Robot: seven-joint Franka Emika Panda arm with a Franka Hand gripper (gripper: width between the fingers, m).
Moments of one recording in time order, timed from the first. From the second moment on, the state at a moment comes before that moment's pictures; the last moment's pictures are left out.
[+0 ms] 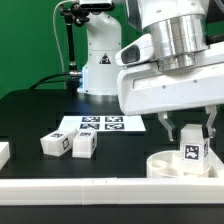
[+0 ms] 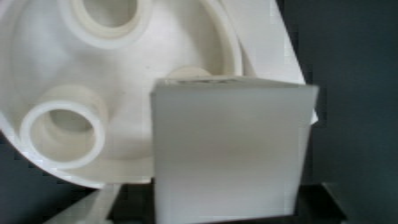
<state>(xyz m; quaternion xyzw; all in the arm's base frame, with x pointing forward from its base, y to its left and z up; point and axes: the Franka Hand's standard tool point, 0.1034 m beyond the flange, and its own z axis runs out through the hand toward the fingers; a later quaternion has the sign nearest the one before) 0.649 0.090 0.081 -0.94 0.30 -0.08 0.12</state>
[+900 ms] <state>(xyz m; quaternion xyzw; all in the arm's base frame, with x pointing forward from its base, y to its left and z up) 0.644 0.090 0.081 -0.81 0.57 -0.02 0.15</state>
